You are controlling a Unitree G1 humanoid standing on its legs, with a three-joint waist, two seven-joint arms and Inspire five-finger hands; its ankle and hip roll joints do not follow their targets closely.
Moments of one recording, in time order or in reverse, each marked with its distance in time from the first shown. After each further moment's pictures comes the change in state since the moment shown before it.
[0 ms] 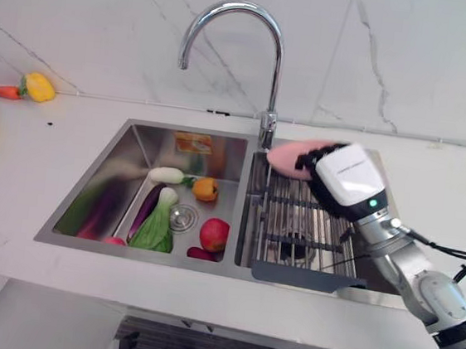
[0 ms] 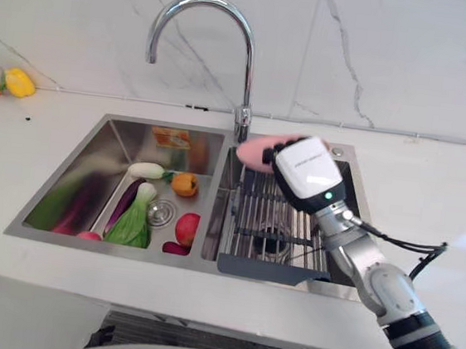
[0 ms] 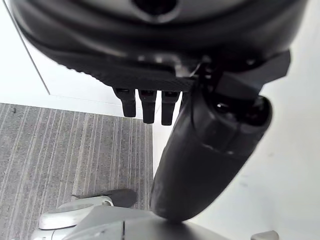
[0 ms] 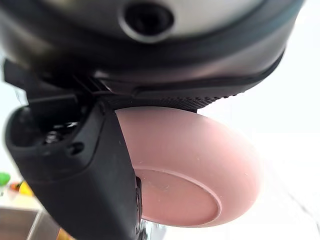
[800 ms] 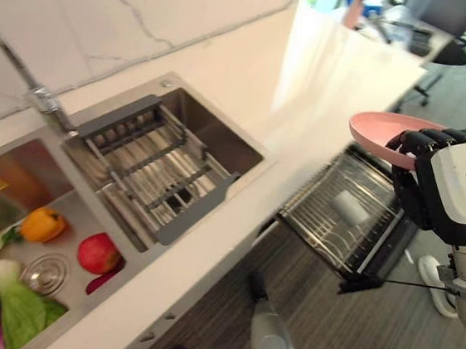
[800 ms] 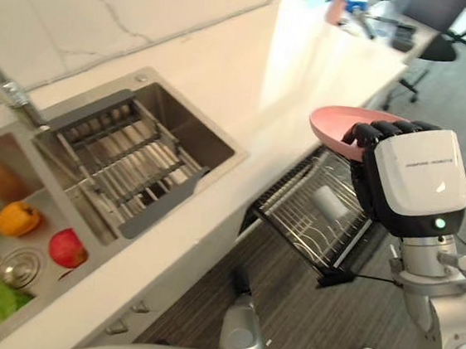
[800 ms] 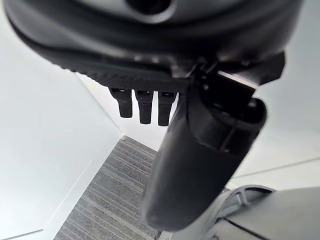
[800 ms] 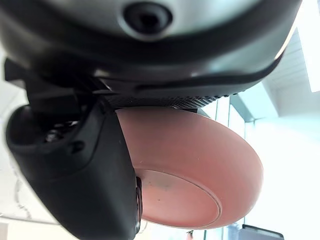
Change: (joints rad) left arm 0.041 0.054 0.004 0.111 0.132 0.051 0.002; right arm 0.505 0.071 -0.546 -0.368 0.100 0.082 0.039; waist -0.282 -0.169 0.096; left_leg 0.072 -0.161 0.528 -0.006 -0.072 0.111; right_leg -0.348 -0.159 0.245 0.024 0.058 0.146
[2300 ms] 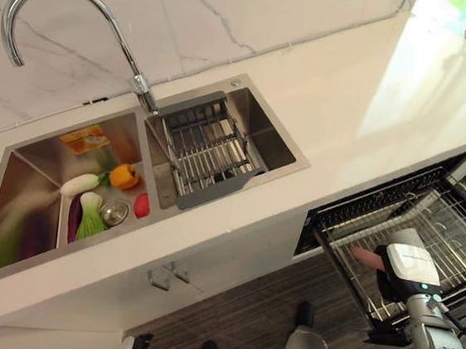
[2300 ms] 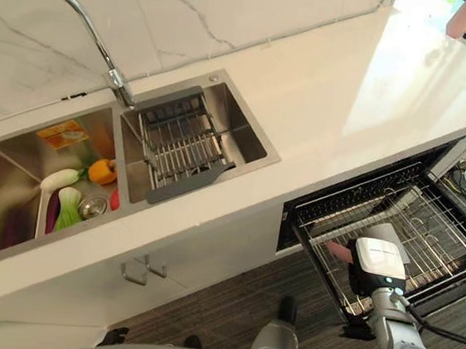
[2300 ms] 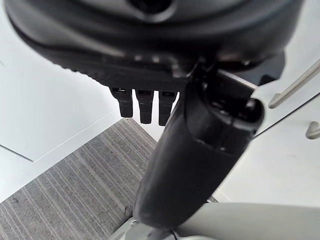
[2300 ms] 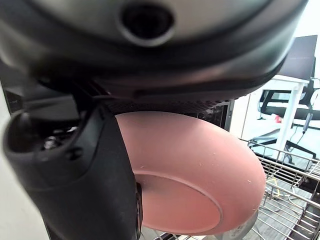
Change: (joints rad) left arm -0.053 -0.054 -0.112 -0.091 -0.016 -0.043 -0.017; right arm -0.252 0.021 0.535 1.095 0.077 0.023 -0.107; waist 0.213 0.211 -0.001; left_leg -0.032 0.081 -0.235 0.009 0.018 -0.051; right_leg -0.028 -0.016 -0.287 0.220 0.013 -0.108
